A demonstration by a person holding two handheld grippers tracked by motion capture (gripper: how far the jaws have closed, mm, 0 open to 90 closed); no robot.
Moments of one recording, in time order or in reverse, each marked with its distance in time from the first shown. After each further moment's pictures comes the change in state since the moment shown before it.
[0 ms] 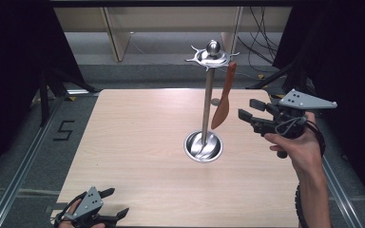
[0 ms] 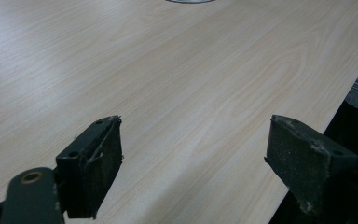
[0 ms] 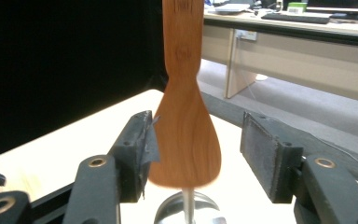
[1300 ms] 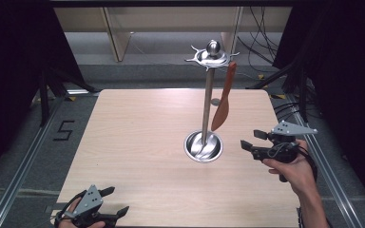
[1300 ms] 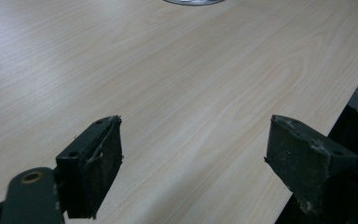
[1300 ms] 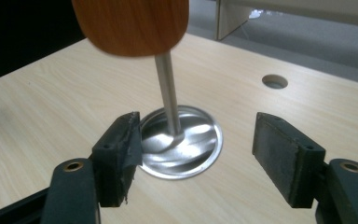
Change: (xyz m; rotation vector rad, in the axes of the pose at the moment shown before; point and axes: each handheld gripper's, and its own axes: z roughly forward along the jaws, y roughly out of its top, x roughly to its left) left arm 0.001 0.001 0.000 0.005 -0.005 -0.022; right arm -0.018 -0.094 0.008 0.200 -0.048 0.061
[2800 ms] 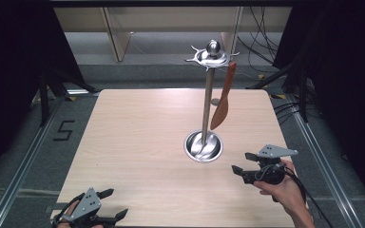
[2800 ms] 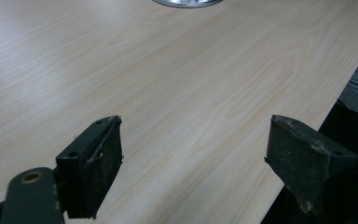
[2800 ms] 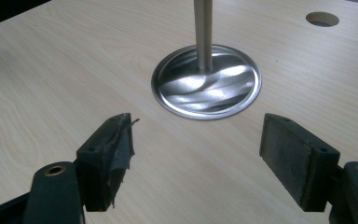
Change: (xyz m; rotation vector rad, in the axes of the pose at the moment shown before) left arm -0.002 -0.002 -0.005 -0.015 -0.001 0.028; right arm 0.025 -0.058 0.019 0.149 0.060 0.024
